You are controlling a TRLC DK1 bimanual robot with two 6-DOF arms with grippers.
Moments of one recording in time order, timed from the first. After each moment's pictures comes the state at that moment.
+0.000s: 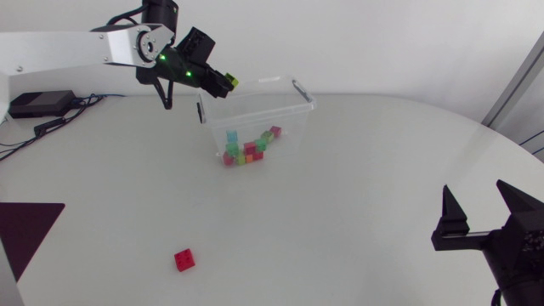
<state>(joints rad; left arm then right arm) -0.21 2.09 1.80 -0.36 0.37 0.46 0.02 0.06 0.03 0.01 0.15 -0.28</state>
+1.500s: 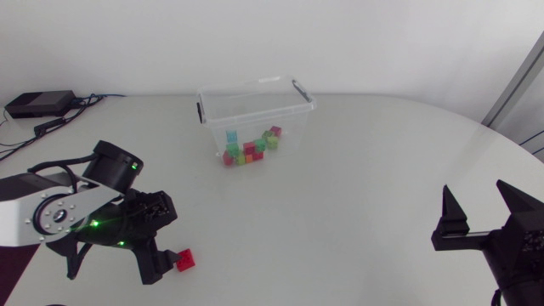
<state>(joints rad) -0.33 1.30 0.59 -0.50 0.13 0.74 0.02 0.06 0.03 0.01 0.15 -0.28</state>
